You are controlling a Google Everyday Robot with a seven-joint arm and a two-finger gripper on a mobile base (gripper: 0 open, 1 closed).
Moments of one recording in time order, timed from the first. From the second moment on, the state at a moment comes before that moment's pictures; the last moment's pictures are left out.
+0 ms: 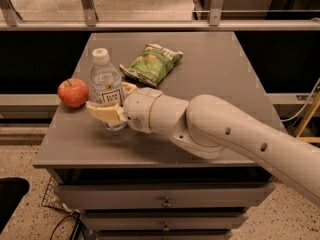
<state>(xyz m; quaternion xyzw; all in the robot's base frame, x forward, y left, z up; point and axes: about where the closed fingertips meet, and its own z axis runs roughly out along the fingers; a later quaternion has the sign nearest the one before) 0.532 0.113 0.880 -0.37 0.65 0.32 0.58</state>
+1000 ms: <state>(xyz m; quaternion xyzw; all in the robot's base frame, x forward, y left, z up) 0.531 0.113 0.880 -0.37 0.65 0.32 0.58</state>
